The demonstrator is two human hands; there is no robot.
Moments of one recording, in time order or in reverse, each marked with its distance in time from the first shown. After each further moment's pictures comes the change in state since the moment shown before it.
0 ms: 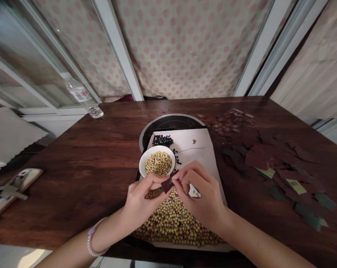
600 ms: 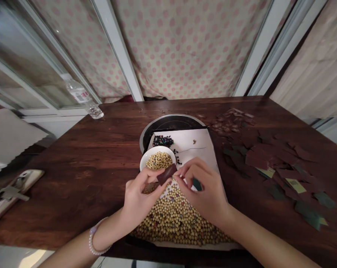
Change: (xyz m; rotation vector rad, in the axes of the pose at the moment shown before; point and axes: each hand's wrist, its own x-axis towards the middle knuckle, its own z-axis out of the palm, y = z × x) left_hand 0.004 0.000 -0.001 -0.034 0.141 -0.091; right_hand 0.006 0.003 -0.001 0.054 0.009 0.075
